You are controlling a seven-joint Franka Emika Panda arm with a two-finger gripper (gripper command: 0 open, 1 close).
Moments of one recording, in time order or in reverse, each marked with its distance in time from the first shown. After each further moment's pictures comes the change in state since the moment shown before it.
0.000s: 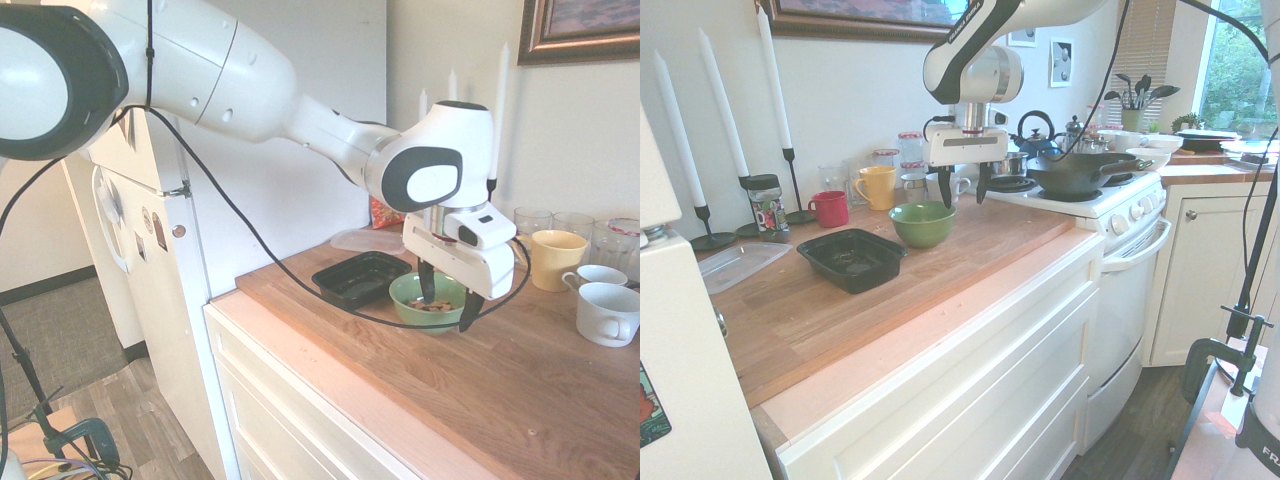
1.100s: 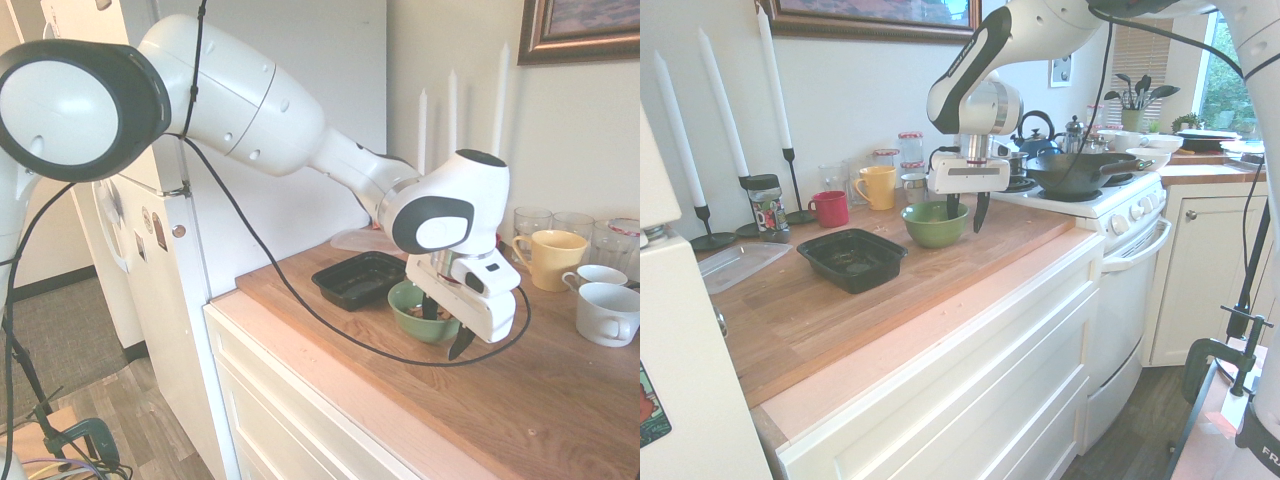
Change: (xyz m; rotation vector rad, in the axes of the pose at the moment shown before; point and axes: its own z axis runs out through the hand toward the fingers) arm 0.010 0.009 0.054 0.008 -0.079 -0.001
